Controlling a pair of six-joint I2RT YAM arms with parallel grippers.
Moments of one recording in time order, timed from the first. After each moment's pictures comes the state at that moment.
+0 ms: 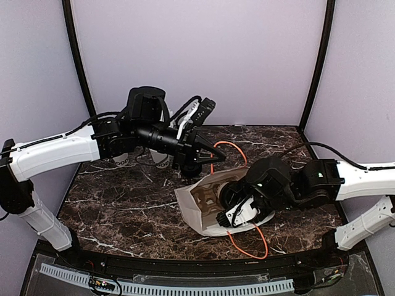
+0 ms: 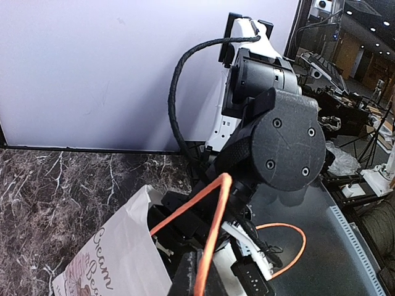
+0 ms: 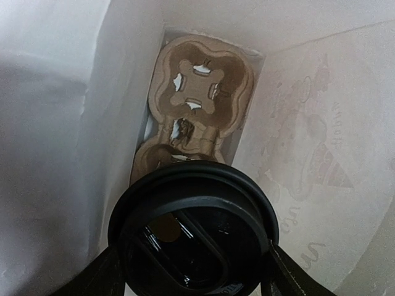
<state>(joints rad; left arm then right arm) -0.97 1.53 1.42 -0.18 0.77 0.03 1.31 1.21 1.02 -0.69 0.42 -1.11</state>
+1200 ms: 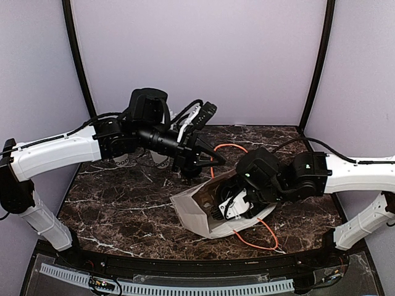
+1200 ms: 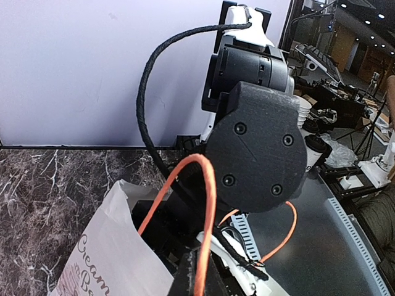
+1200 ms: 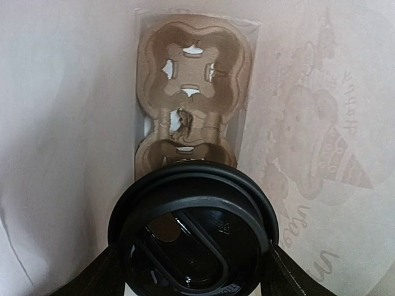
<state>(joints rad) -0.97 1.54 1.42 -0.21 0.79 0.07 1.24 1.32 1.10 -0.72 0.35 -1.09</state>
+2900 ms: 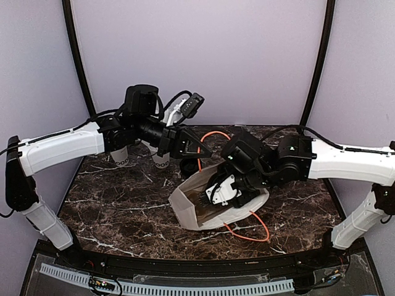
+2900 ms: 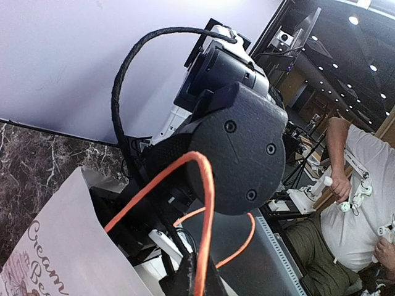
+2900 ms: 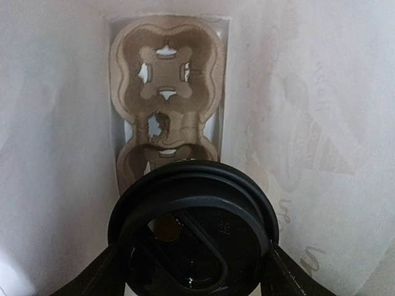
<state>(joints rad) -0.83 1.57 1.39 -0.10 1.14 -0.23 1.20 1.46 1.30 -0.81 0.31 -1.04</state>
